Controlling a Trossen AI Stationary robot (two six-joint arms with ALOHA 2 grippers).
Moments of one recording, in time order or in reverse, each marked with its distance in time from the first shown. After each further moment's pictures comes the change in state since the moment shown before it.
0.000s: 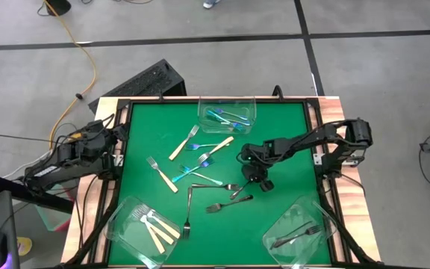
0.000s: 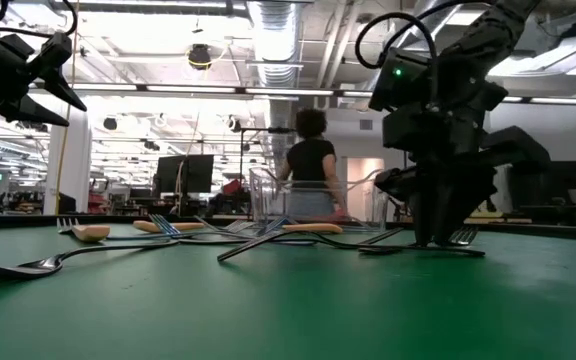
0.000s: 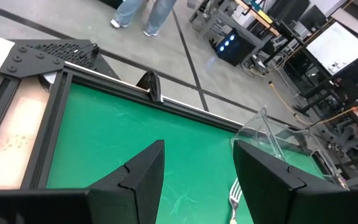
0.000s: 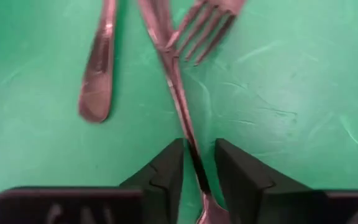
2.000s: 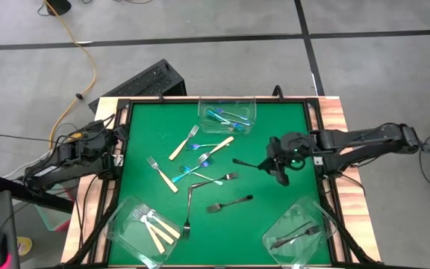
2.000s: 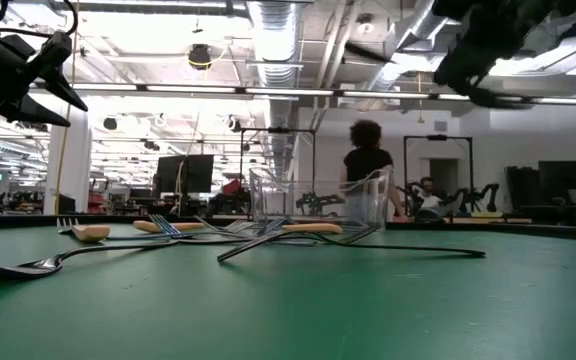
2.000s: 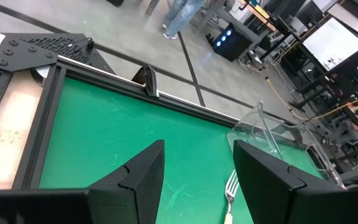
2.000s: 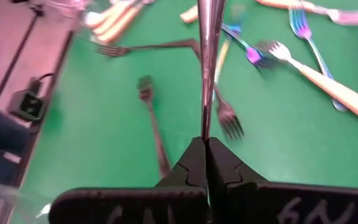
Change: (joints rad) left arm 0.000 0.000 0.000 0.002 0.027 -0.002; right arm 0.118 -0.695 -0.004 -0.113 0.149 0.619
